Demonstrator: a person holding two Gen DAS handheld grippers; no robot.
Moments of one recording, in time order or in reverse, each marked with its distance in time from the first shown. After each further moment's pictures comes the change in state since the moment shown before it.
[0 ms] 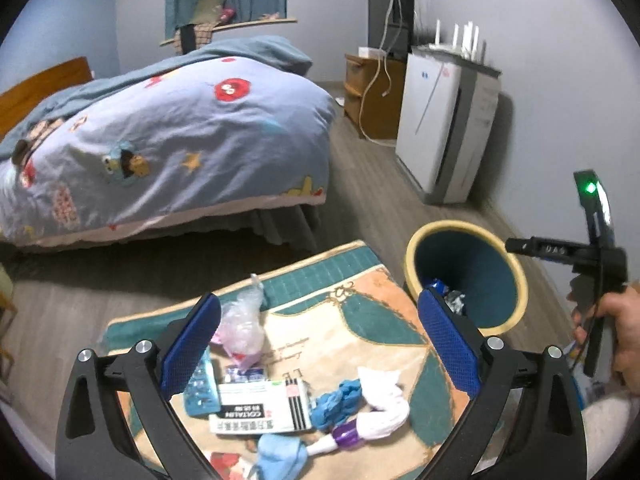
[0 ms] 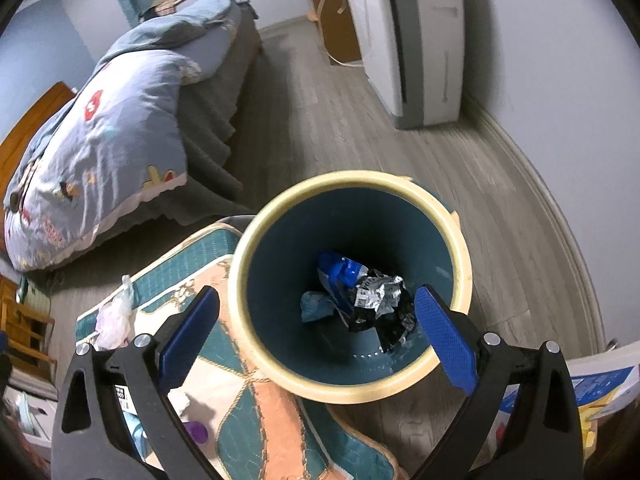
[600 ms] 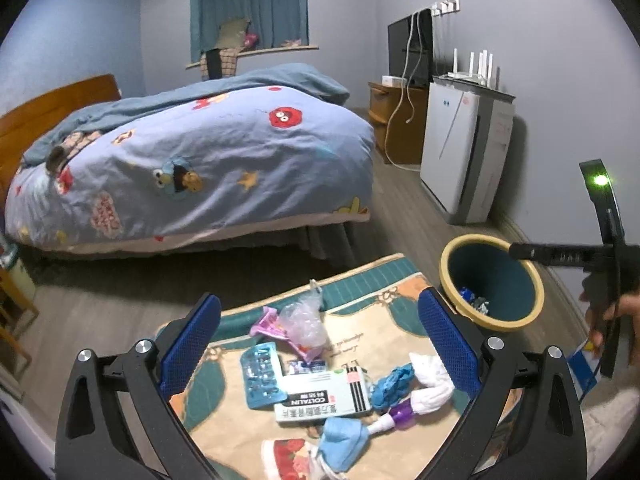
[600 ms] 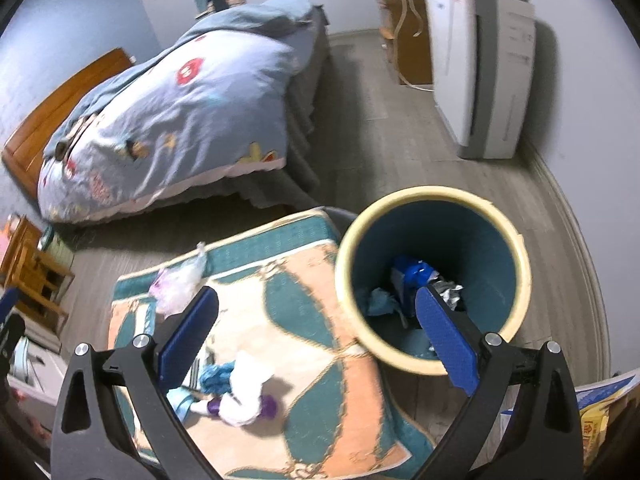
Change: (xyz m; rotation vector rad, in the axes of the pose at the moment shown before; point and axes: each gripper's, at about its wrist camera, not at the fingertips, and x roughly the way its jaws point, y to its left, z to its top) left arm -0.062 0.047 -0.023 0.008 -0.108 0.099; right arm -0.042 0.101 -0.030 -0.183 -0.023 0.119
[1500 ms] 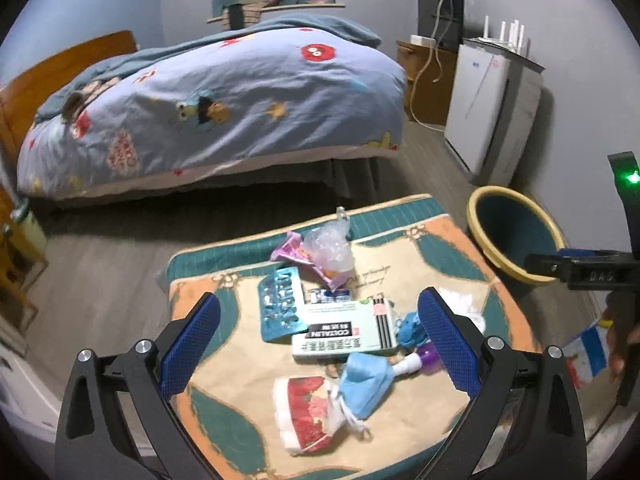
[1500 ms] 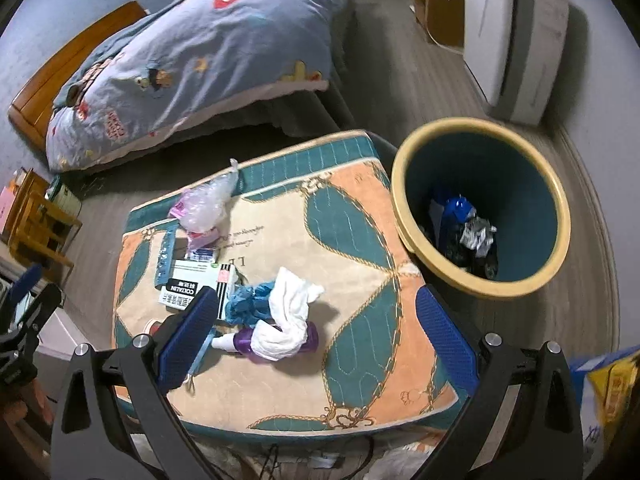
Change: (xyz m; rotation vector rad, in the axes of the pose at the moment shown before) left arm 0.013 0.025 -0.062 -0.060 0.171 0.078; right arm 0.021 0.046 -0.063 -0.047 0.168 0.022
